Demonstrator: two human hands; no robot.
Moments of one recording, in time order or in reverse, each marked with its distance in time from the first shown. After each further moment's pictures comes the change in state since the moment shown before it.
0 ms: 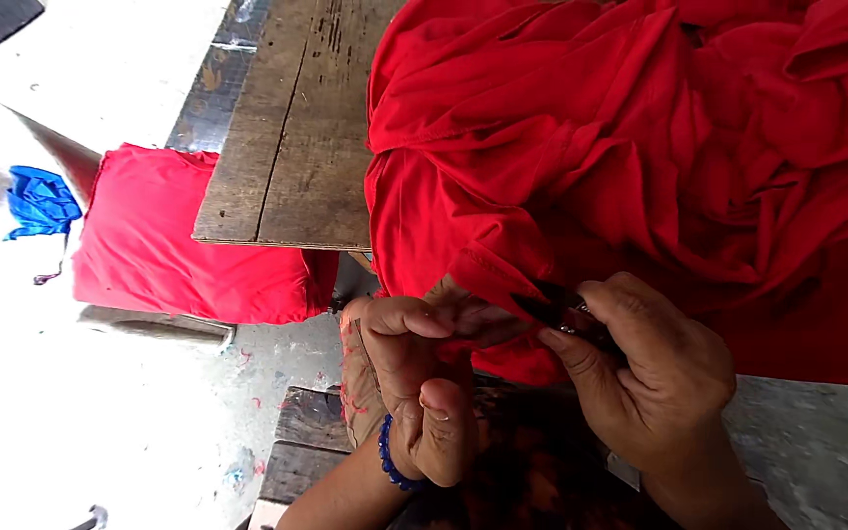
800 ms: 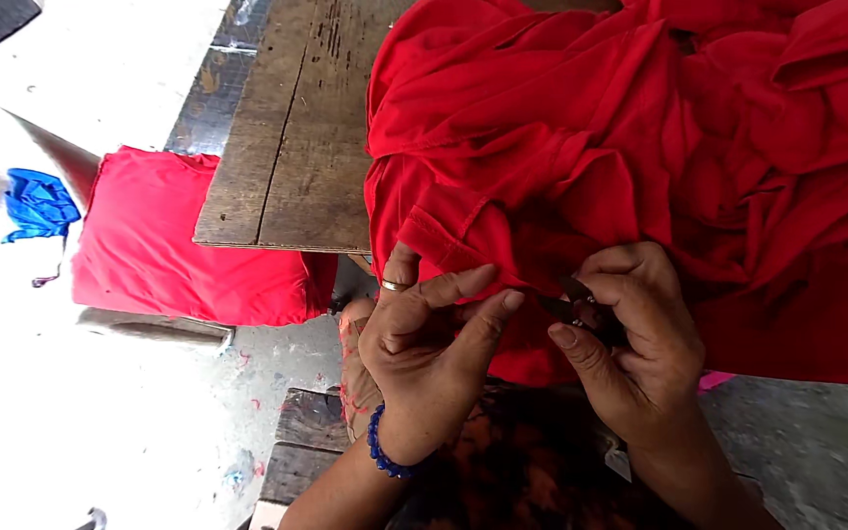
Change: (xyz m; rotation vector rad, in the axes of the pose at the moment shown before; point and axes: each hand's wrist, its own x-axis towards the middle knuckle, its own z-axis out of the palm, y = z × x) left_hand 0.023 -0.001 0.005 0.280 0.123 0.056; right_hand 0.000 0.017 0.005 0.285 -0.001 0.060
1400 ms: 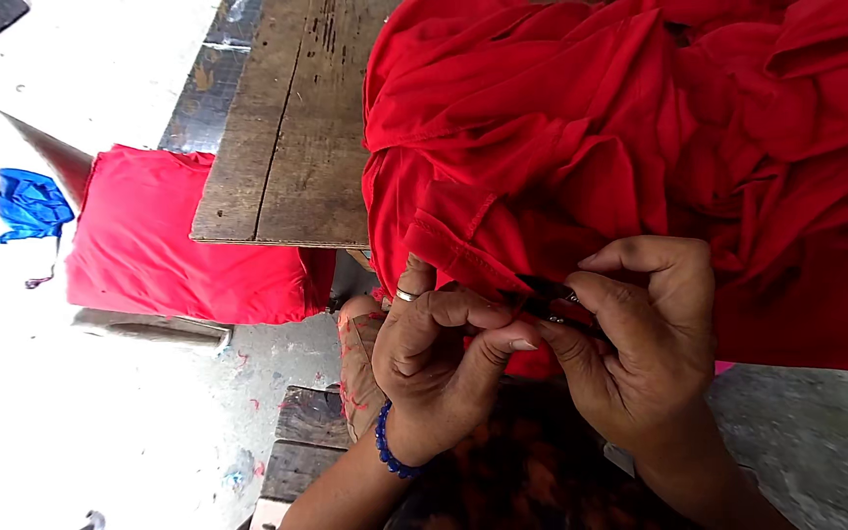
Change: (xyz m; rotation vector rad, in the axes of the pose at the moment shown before) left_hand -0.008 0.000 -0.003 -0.003 -0.123 0.122; right_hand 0.002 -0.021 0.003 -0.354 0.044 -0.104
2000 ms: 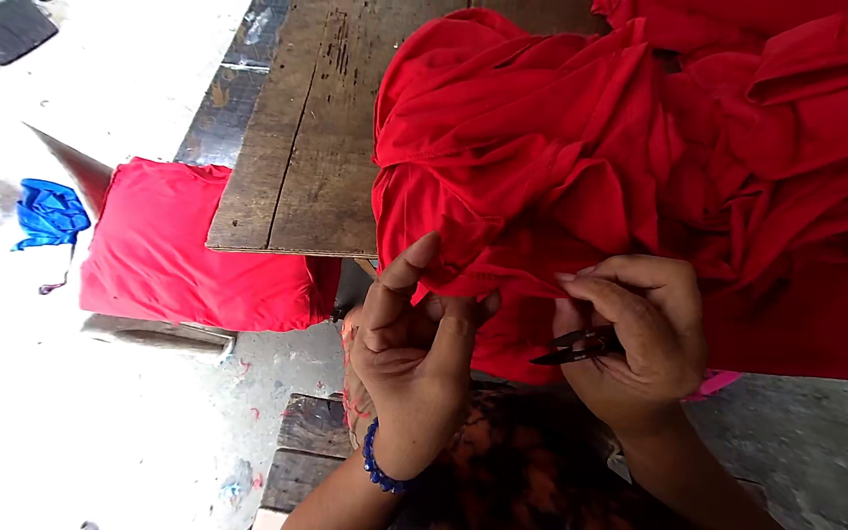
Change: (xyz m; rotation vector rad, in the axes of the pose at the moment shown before) left_hand 0.007 0.015 -0.002 -0.182 0.169 -0.205; right_hand -0.003 0.020 0.019 0.028 0.220 -0.120
